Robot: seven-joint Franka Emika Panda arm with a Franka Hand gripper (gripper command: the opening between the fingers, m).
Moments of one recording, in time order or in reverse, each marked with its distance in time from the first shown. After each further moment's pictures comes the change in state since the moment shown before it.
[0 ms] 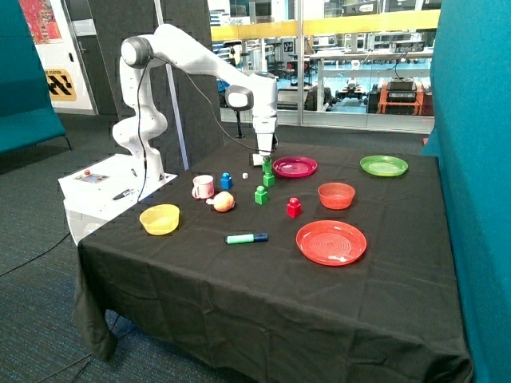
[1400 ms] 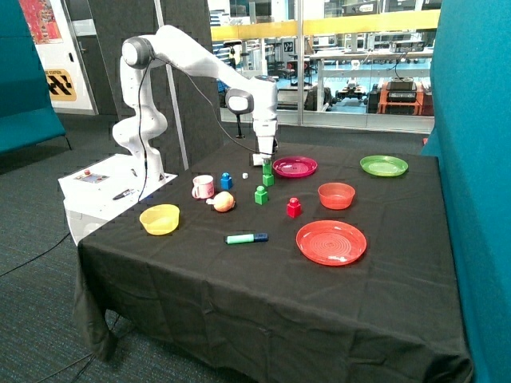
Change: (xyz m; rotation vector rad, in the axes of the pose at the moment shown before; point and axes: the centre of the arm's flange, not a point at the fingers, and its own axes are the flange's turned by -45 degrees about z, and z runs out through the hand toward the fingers) arm 0.000 -0.006 0.012 0.000 0.004 -0.026
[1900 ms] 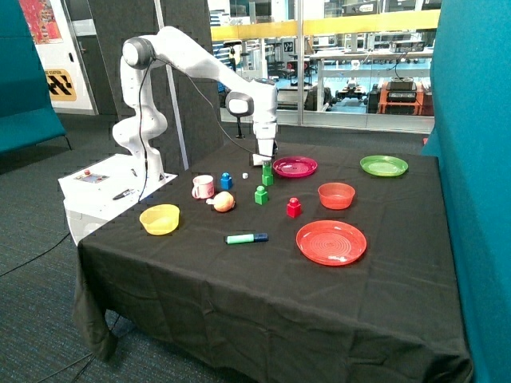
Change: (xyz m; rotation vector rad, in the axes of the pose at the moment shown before) arm 0.000 -0.005 0.011 0.000 0.003 -0.005
